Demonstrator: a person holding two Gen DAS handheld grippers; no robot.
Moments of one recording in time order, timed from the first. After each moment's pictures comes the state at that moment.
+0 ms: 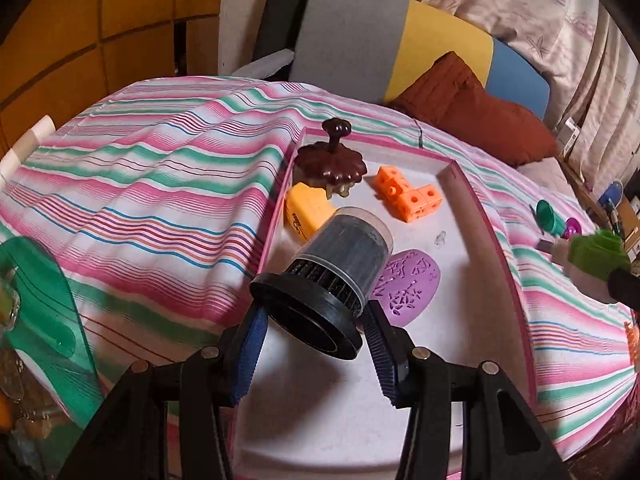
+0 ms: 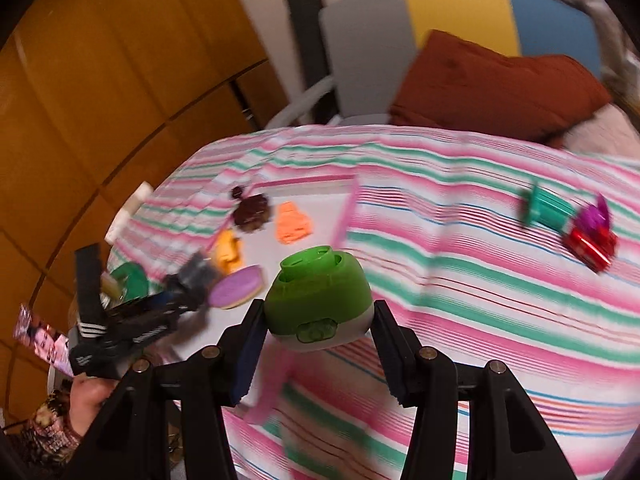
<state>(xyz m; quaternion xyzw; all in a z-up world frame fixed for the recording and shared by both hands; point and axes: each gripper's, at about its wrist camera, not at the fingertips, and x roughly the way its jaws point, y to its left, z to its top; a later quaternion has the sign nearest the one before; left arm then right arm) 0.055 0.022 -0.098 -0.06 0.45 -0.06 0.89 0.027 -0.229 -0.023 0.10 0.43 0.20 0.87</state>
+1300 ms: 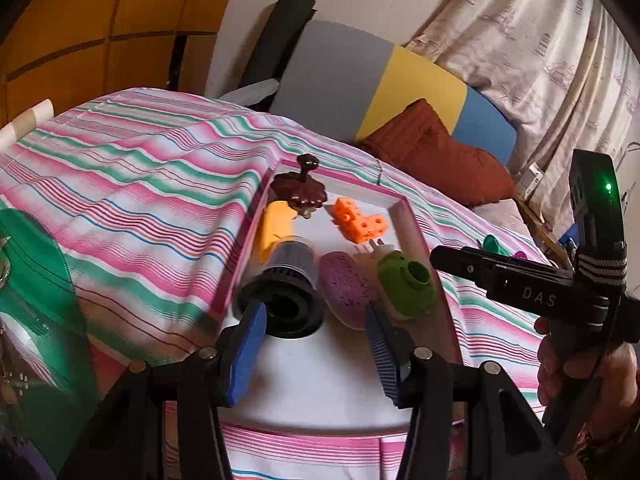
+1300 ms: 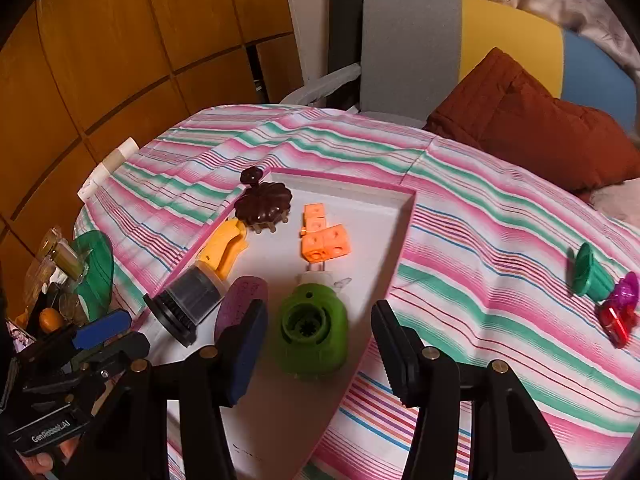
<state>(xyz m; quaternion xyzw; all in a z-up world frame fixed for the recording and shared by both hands) 0.010 0.033 -0.070 -0.14 0.39 -0.11 0.90 0.080 -0.163 -0.043 0.00 0.44 0.18 0.88</state>
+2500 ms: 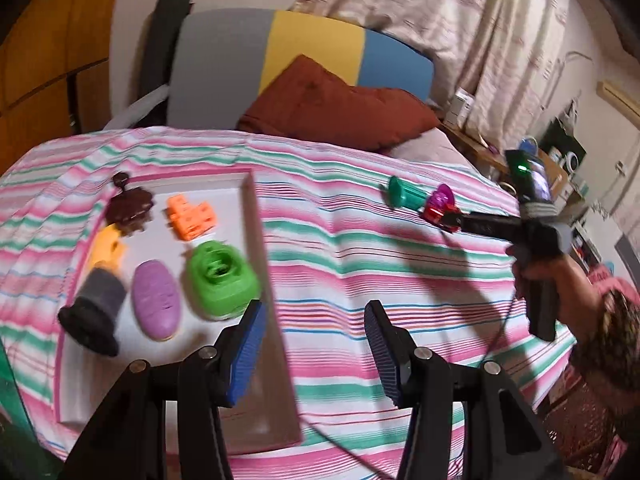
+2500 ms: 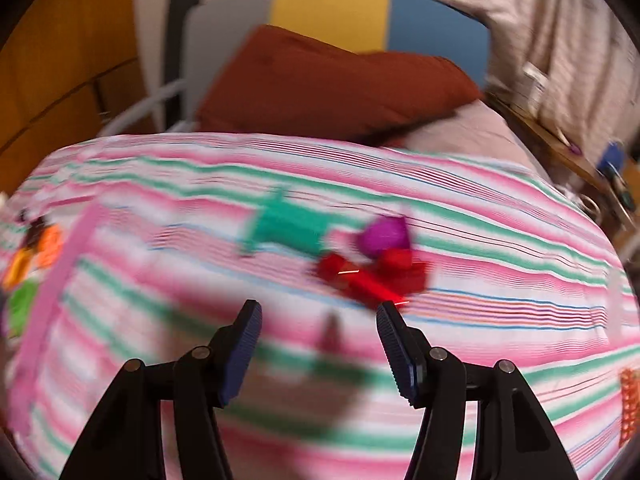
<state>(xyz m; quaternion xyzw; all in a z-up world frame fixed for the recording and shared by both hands) 0.005 -0.118 -0.045 -0.03 0.40 -0.23 0.89 0.102 -0.448 -0.086 0.02 0.45 -0.05 0.89</state>
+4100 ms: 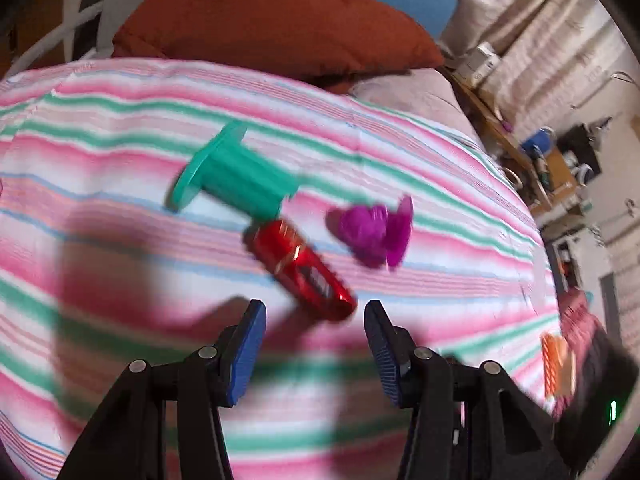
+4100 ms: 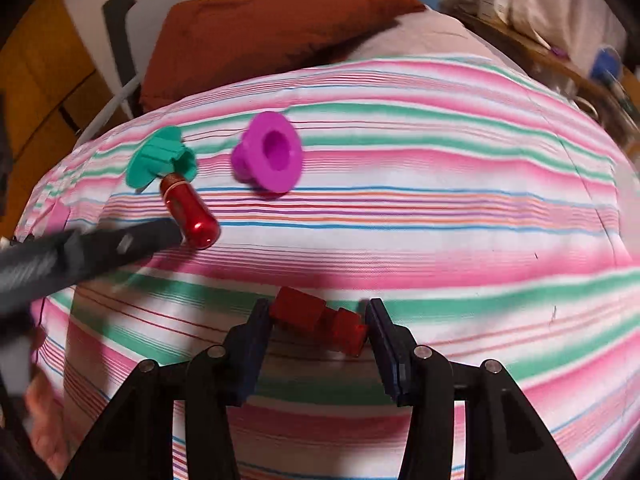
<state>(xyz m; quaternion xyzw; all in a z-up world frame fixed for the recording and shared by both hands) 0.151 -0.379 -0.100 -0.09 0.55 -0.22 0.80 0.061 -0.519 -0.126 0.14 0.51 -0.06 0.85</state>
